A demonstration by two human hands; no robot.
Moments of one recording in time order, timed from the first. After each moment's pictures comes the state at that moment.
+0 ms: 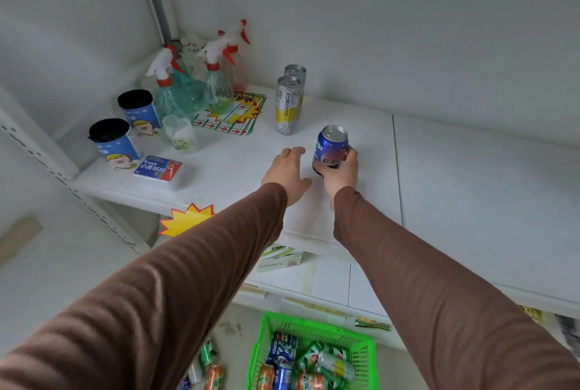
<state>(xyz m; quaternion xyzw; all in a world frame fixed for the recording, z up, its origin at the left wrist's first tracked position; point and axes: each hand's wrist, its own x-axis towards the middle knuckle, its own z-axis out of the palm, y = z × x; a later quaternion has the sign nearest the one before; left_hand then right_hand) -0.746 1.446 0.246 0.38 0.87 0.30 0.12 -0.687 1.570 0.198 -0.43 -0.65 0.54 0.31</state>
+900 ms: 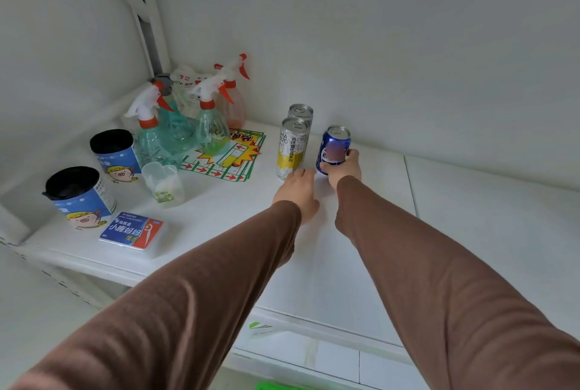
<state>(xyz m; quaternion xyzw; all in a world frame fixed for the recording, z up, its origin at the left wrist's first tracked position) -0.832 1.529 0.228 0.44 0.86 0.24 0.09 -0.803 1.674 0.220 -0.47 -0.72 0.44 0.24</state>
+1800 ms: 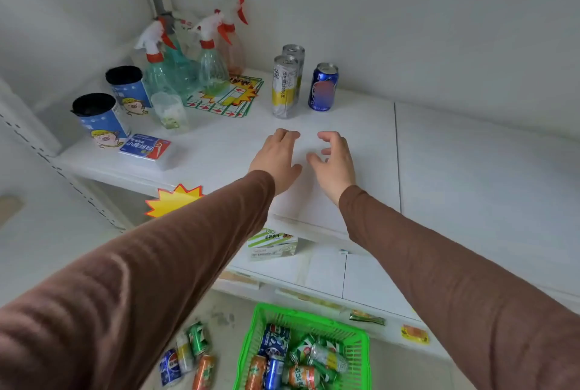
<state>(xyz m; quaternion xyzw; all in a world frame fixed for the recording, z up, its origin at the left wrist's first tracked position) -0.752 1.441 0.229 0.44 0.86 0.27 0.04 -0.657 1.552 0.215 -0.31 -0.82 0.42 0.24</state>
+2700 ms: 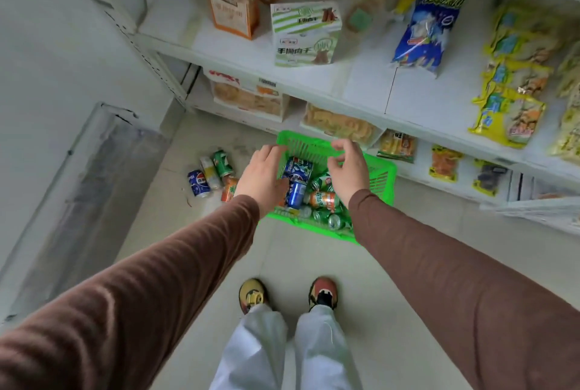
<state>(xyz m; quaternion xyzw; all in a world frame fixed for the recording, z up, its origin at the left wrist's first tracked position) -0.510 1.179 -0.094 0.37 0.87 0.25 0.20 -0.410 1.353 -0.126 -0.40 -0.83 0.40 0.07</state>
